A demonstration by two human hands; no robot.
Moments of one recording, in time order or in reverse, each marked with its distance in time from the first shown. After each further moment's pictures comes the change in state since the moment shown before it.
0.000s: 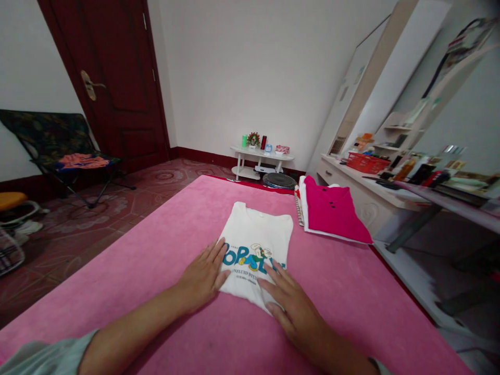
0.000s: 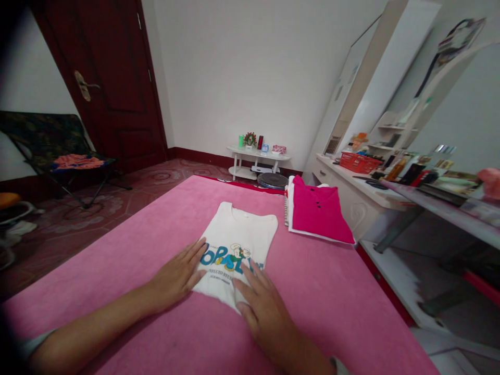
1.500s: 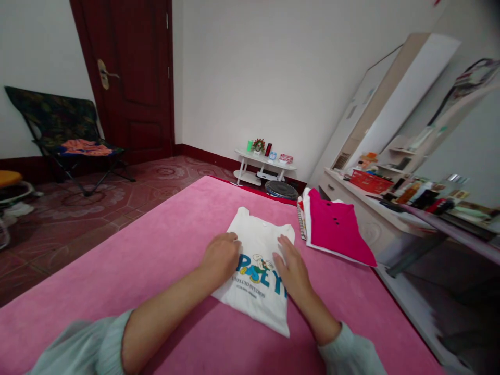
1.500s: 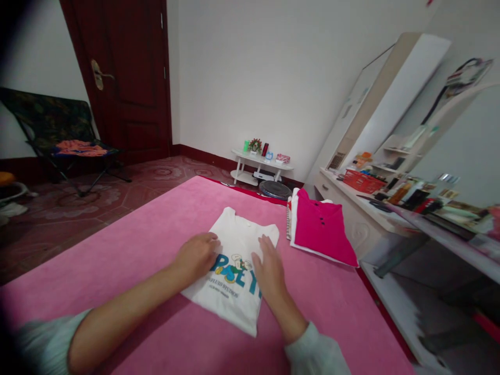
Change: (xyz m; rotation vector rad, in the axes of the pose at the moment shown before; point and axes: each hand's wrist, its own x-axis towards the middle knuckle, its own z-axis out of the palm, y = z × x) left_hand 0.056 0.031 -0.039 -0.015 0.047 -0.132; right_hand 0.092 0.061 0.001 -0.036 0.390 0.264
